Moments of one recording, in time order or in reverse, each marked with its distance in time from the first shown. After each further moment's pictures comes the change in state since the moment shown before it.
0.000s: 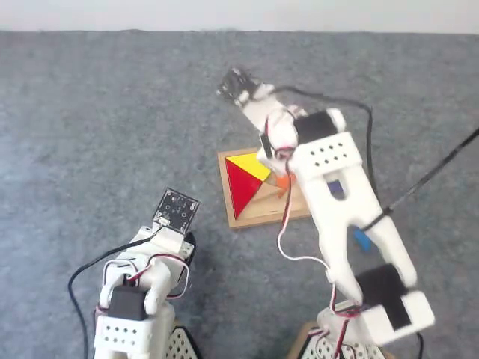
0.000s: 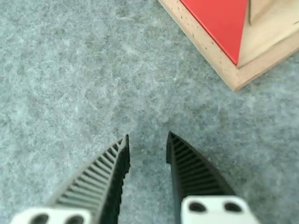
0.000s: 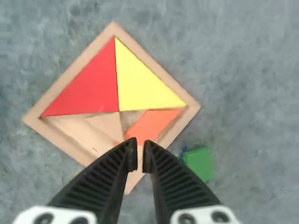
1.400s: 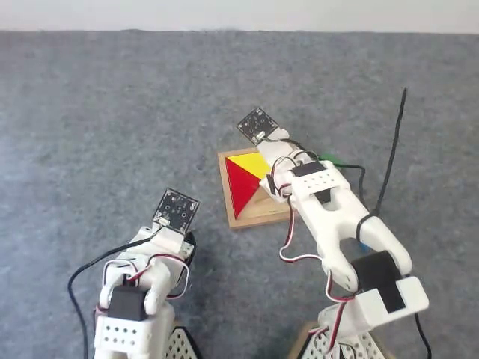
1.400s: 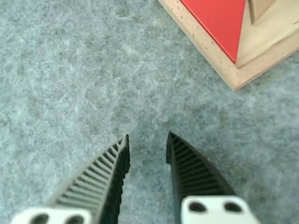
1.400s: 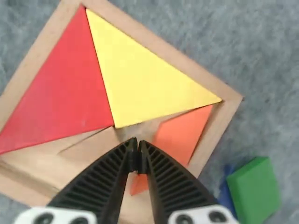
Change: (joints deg) left arm 0.0 0.0 0.0 0.0 0.0; right arm 1.8 5.5 30.9 -38.4 -9.3
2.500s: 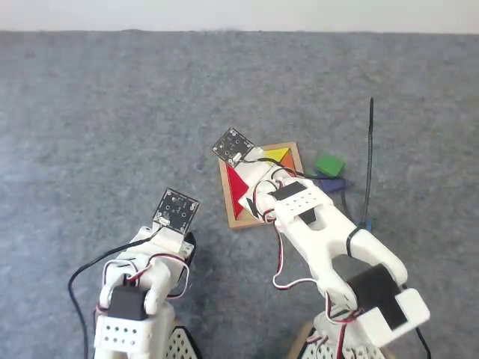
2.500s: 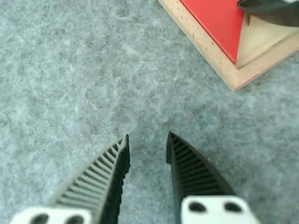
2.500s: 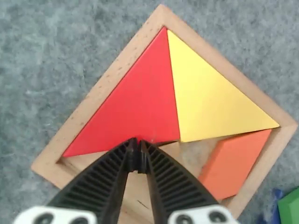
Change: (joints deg) left arm 0.0 0.0 0.0 0.0 0.0; right arm -9.1 -4.2 8.4 -6.1 -2.7
